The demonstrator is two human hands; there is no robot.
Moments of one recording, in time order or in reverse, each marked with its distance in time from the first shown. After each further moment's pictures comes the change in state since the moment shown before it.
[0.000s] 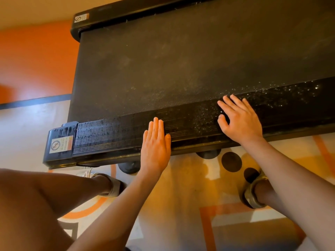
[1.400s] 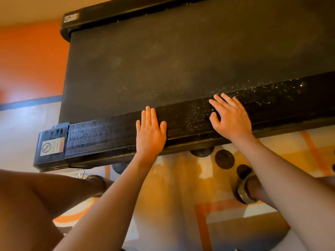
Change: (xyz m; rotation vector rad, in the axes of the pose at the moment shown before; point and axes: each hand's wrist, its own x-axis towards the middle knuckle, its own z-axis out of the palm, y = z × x) left_hand 0.042 0.010 -0.005 0.022 -0.026 -0.040; right_hand 0.000 -0.003 -0.006 0.011 0.014 0.024
